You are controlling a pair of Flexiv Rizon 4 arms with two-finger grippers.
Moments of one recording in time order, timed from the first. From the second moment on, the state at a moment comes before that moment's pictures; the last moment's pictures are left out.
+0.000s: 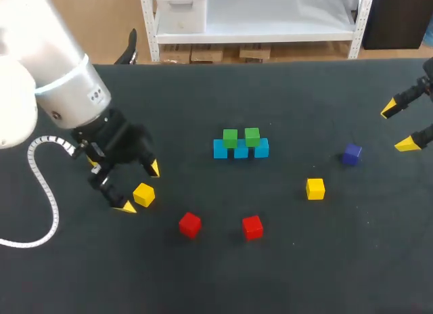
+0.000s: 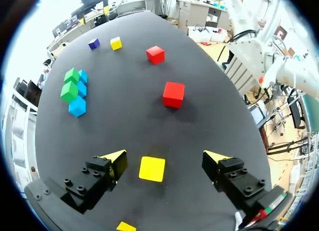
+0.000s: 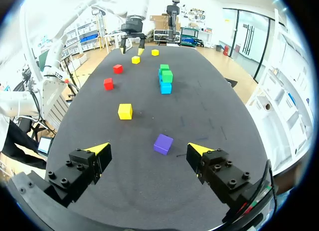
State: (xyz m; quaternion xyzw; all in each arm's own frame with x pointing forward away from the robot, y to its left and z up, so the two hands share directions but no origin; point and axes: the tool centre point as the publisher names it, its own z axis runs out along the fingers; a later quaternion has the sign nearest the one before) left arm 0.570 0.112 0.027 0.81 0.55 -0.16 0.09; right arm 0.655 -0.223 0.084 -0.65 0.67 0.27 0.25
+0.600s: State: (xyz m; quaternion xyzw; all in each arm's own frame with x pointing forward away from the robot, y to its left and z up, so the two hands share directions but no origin) left arm 0.580 0.118 0.001 0.82 0.55 -0.16 0.08; right arm 0.655 -0.223 0.084 -0.65 0.67 0.27 0.25
